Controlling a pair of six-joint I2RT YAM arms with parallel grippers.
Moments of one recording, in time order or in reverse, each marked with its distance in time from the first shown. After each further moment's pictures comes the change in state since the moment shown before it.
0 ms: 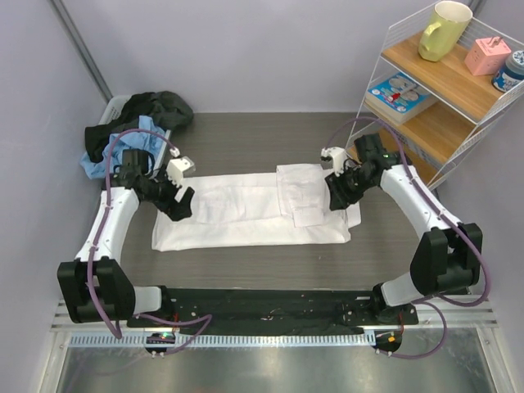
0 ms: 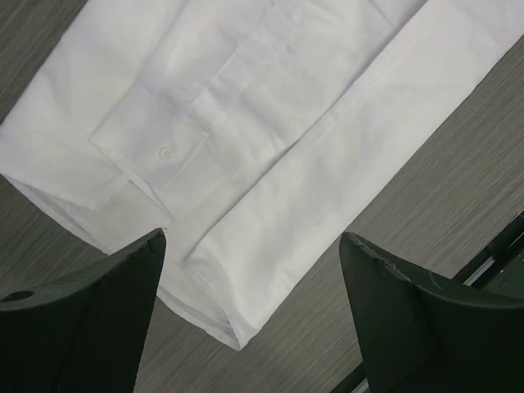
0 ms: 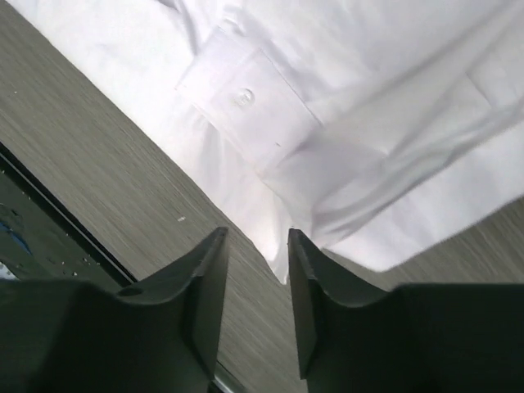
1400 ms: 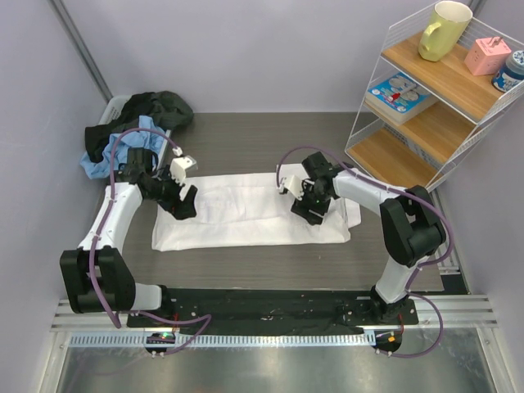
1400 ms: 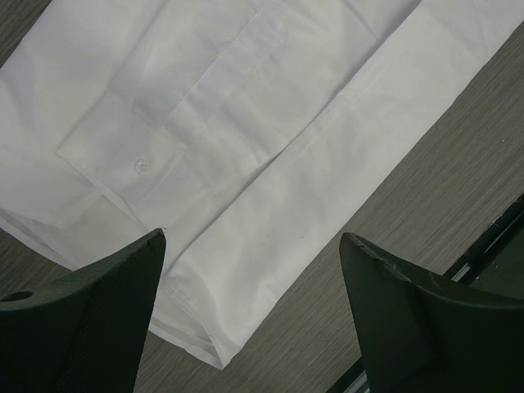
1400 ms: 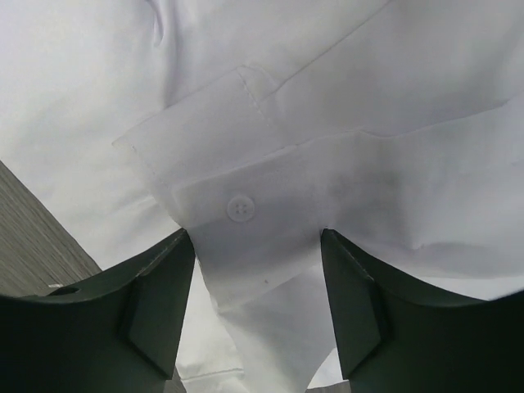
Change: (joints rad) left arm -0.017 0.058 0.008 0.026 0.049 -0.048; right arm 0.317 0.277 -0.061 0.255 0.274 -0.268
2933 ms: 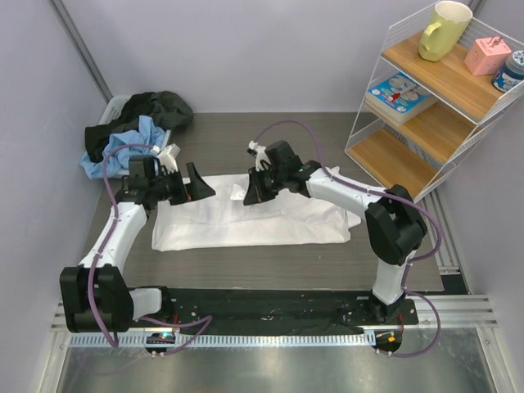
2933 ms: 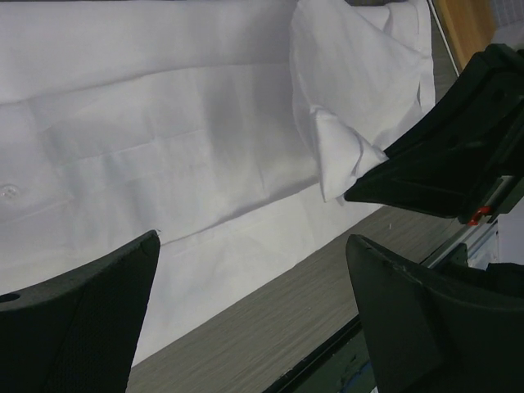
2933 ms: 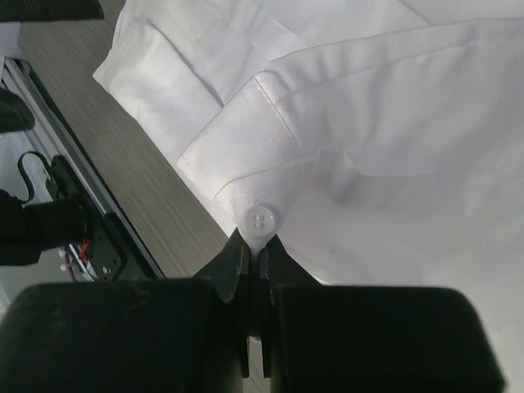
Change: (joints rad) left arm -0.037 -0.127 -0.209 0.492 0.061 -0.973; right arm 0.209 0.072 0.220 0.375 -0.274 1.092
